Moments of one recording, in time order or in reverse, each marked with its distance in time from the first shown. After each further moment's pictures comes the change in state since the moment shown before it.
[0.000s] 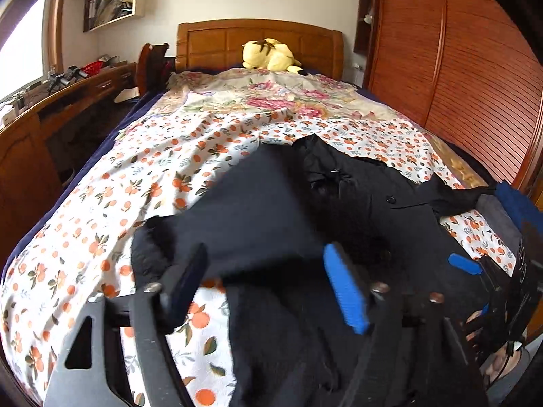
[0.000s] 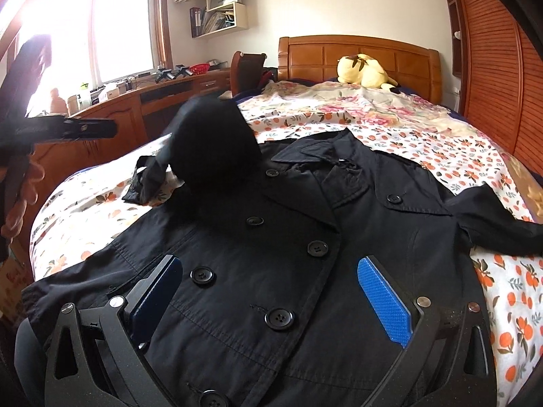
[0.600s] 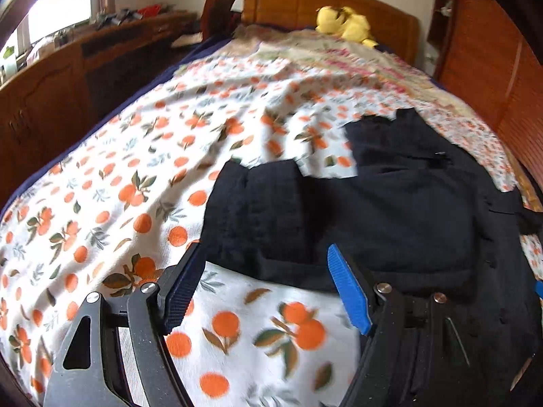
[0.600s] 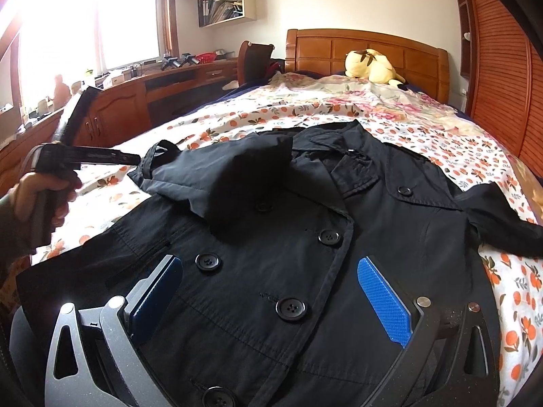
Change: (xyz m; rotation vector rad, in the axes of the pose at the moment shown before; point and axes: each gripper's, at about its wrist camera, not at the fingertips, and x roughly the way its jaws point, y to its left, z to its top) left arm 0.111 0.110 -0.036 -0.185 0.157 0.182; right arm 0.006 0.002 -0.004 -0.037 0.038 0.013
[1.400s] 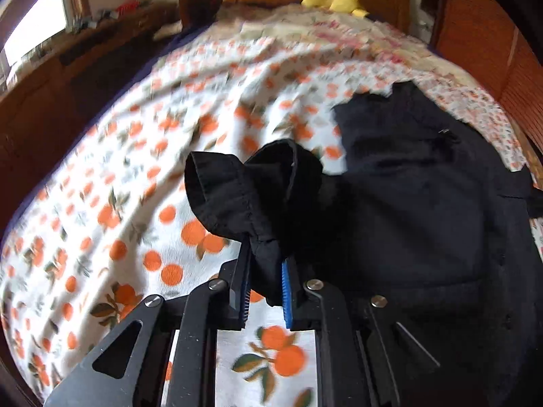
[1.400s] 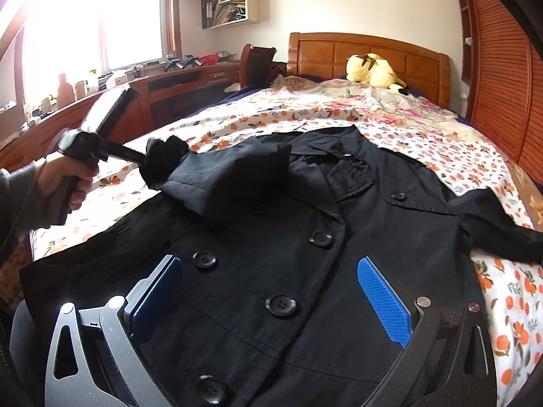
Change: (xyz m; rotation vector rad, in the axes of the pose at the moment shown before) left arm 0.001 -0.052 0.037 0.118 0.062 0.009; right arm -0.016 -0.011 0.000 -0.013 -0.020 -0.005
